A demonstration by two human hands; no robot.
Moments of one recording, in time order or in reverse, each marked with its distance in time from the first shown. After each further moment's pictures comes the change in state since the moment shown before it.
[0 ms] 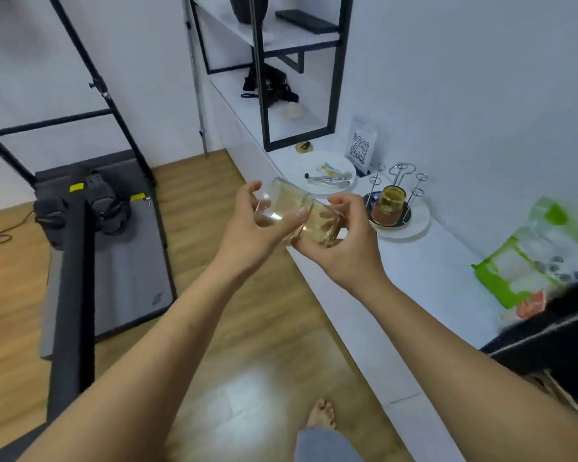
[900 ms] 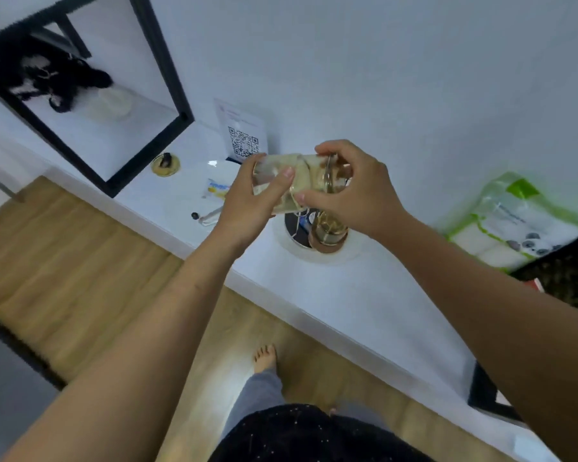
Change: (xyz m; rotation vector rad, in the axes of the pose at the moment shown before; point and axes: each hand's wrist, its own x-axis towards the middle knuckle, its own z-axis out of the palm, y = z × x) left_hand 0.385 -0.032 0.198 0.008 -0.604 -0.058; right_hand 0.306 0.124 -0.102 -0.355 0.309 0.298
